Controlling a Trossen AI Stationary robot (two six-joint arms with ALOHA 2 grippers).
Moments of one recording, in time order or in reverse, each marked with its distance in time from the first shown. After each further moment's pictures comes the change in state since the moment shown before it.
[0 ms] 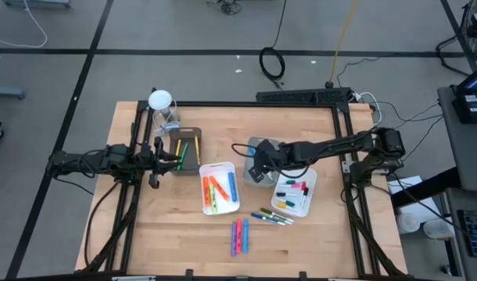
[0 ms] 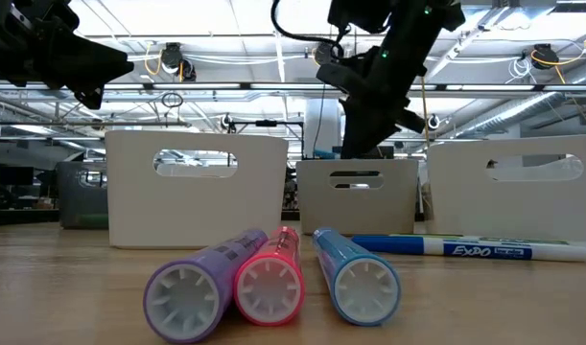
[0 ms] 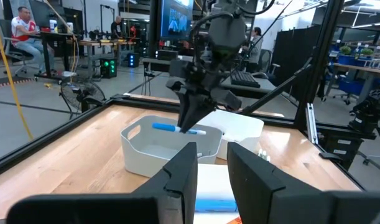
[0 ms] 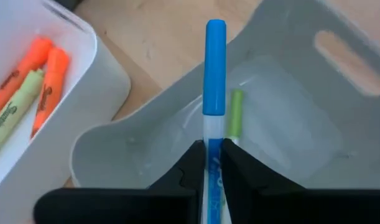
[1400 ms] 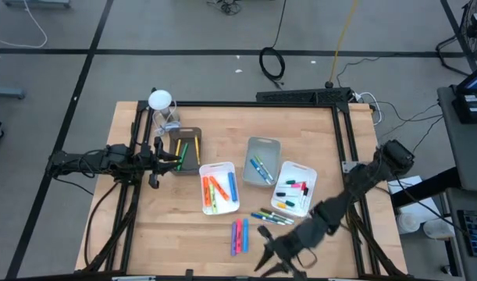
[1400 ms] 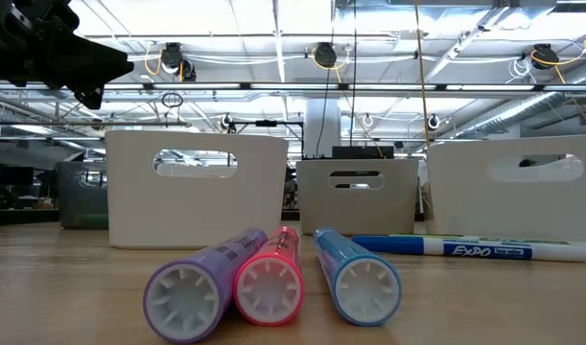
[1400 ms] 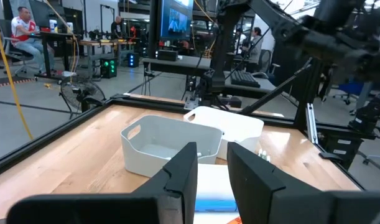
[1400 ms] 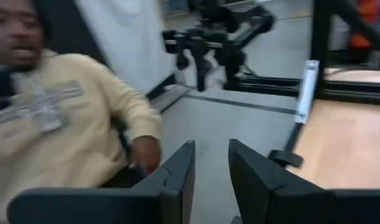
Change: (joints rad) left arm 0.000 0.000 0.000 0.000 0.000 0.000; right arm 0.647 0.009 -0.003 0.928 -0.344 -0.525
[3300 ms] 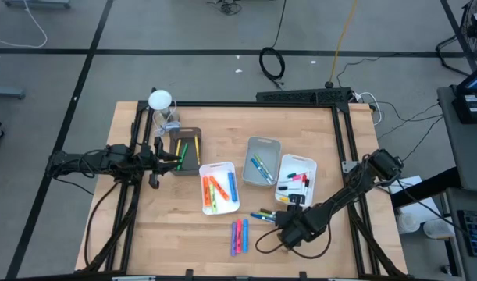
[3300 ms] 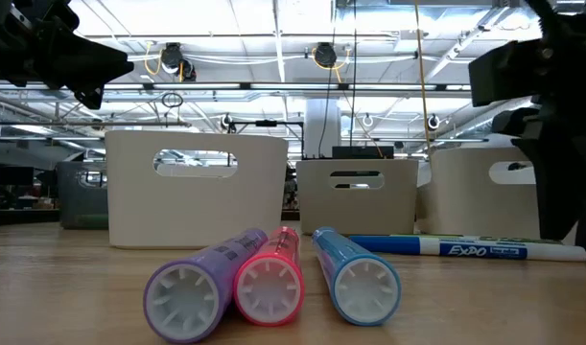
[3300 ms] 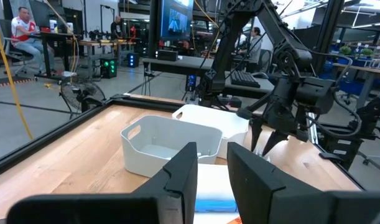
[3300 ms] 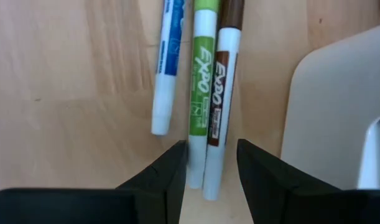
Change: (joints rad) left arm 0.000 0.000 0.000 0.000 0.000 0.000; right arm -0.016 0.170 -0.041 -1.186 0.337 0.491
